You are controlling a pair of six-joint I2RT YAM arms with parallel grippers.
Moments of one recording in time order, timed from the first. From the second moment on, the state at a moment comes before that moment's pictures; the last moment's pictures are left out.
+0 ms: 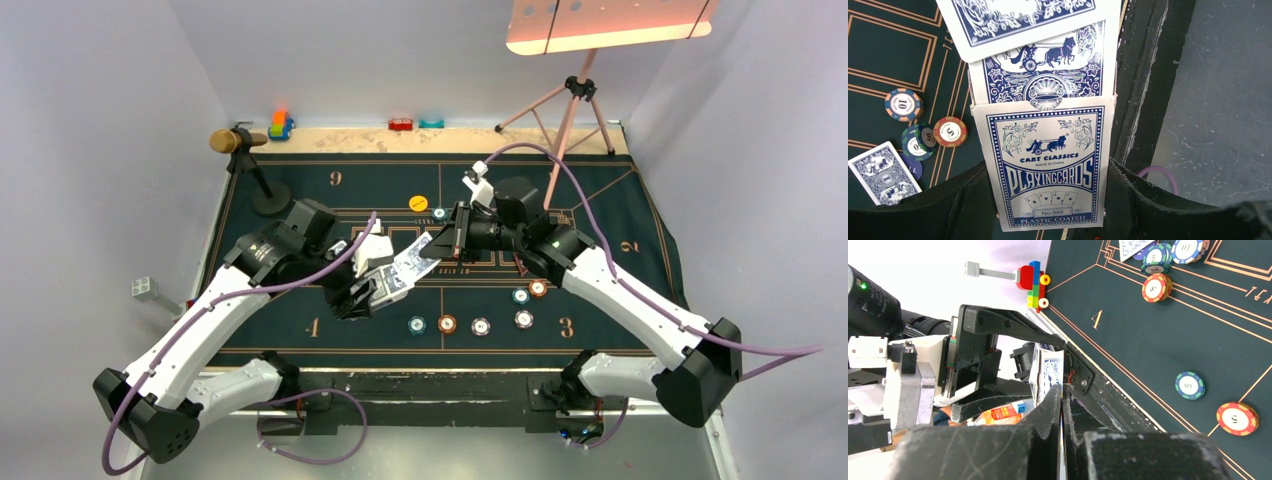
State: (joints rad) left arm -0.56 1.03 1.08 -1.05 0.59 0.47; right arm 0.70 1.21 1.05 -0.31 -0.46 0.94
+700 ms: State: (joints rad) left arm -0.56 1.03 1.11 -1.11 0.59 0.49; right arm 0.40 1.50 1.18 -0.20 -0.43 0.87
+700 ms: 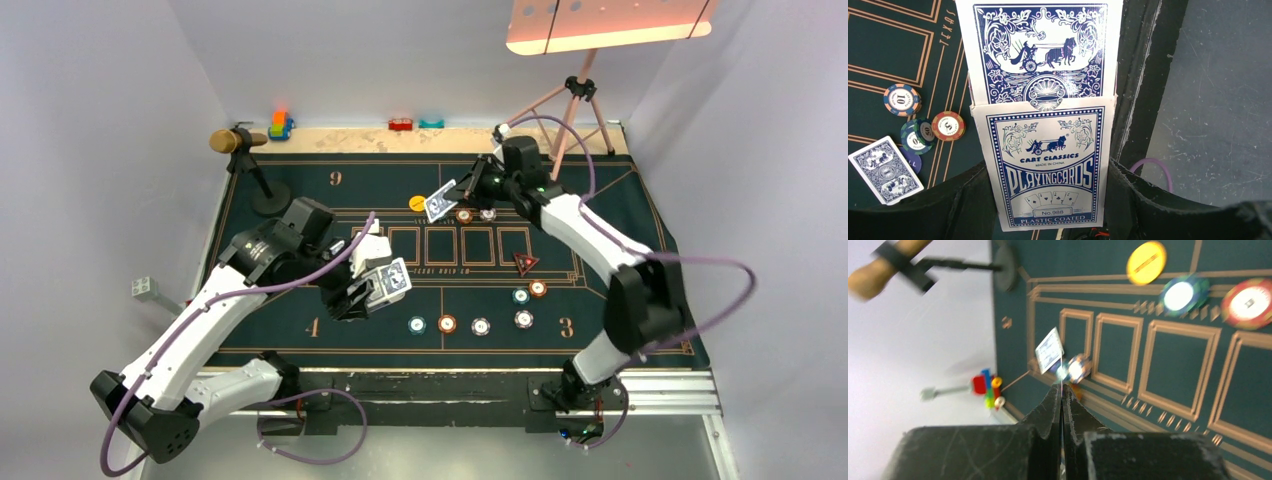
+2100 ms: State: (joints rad) left arm -0.56 1.08 1.15 -1.22 0.56 0.52; right arm 0.34 1.93 1.63 -0.41 0.05 0.74
